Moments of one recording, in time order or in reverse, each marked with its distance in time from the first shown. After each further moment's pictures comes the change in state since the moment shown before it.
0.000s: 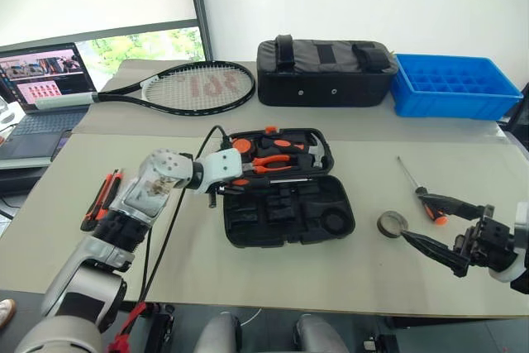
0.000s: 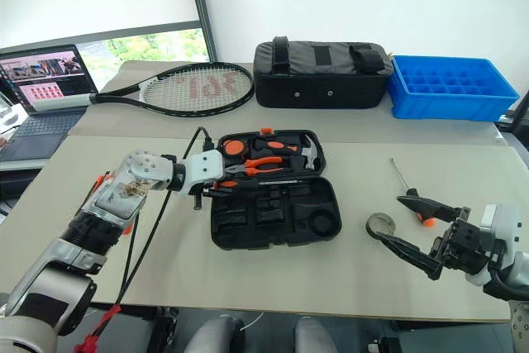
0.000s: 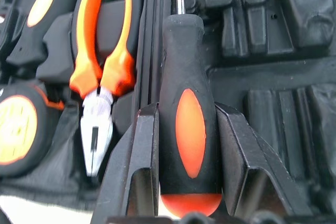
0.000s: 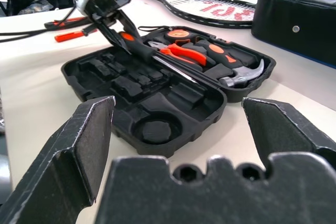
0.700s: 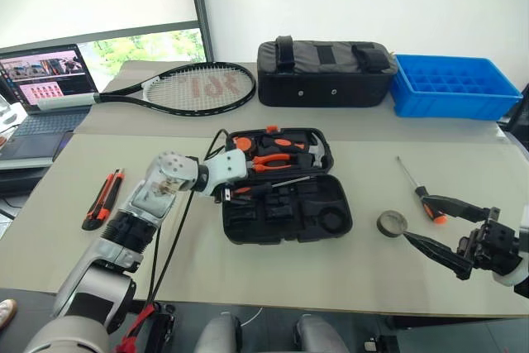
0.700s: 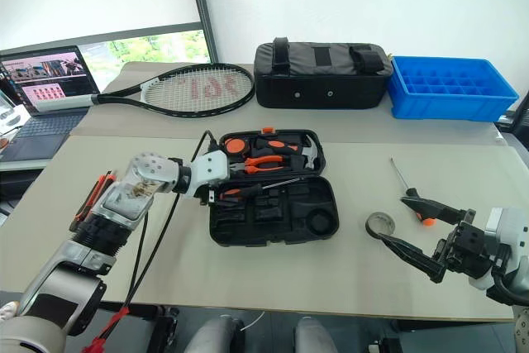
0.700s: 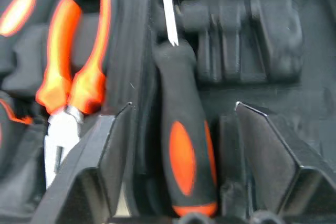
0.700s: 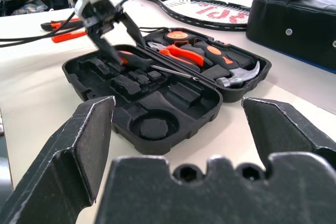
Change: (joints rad) left arm -0.008 -0.046 0.084 -0.019 -0.072 0.073 -0.041; right arm 0.026 0.003 -0.023 -0.013 0.000 -0.004 -0.004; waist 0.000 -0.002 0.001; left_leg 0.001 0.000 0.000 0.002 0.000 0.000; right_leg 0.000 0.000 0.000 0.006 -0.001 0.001
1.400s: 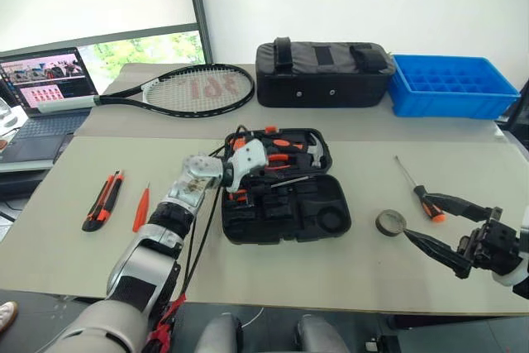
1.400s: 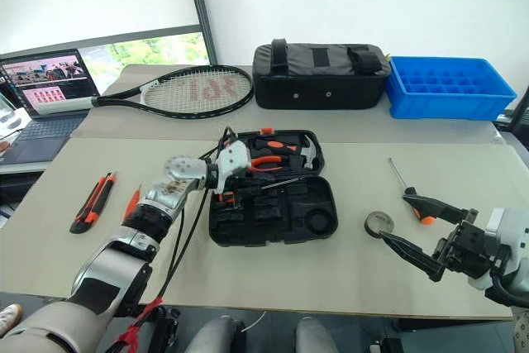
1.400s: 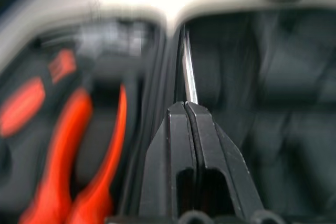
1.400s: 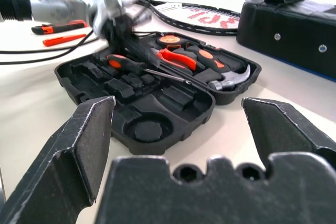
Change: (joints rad) left arm -0.139 -0.278 0.001 0.565 0.083 -0.425 0.093; right arm 0.003 0.012 -0.004 -0.028 0.000 -0.012 -0.041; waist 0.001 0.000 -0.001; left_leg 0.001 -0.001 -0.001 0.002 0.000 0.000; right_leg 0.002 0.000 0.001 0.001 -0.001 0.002
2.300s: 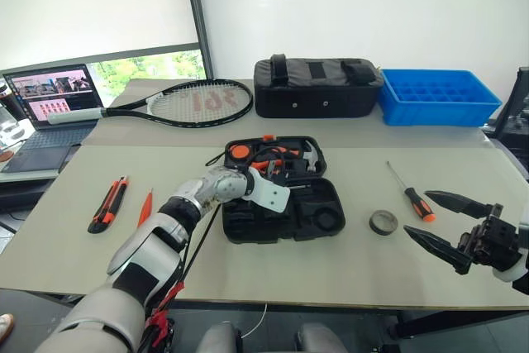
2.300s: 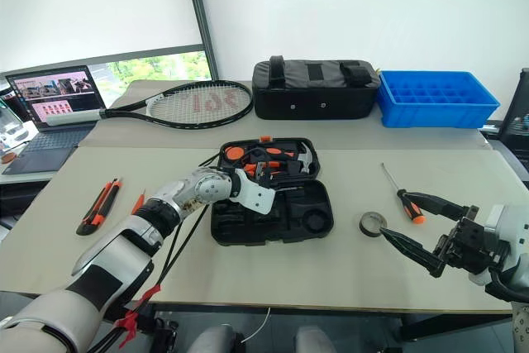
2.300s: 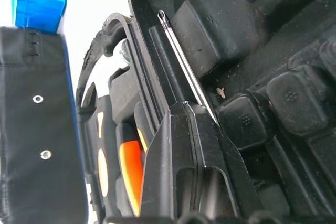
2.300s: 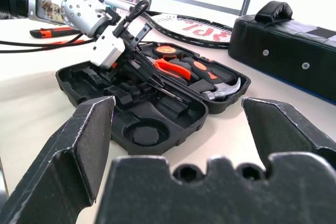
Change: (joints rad) left arm -0.052 0.033 -0.302 0.099 0.573 -0.401 0.557; right arm -0.035 -0.012 0.004 0.052 -0.028 -0.006 0.011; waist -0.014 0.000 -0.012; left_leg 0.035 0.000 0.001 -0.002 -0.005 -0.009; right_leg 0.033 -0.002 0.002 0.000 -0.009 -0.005
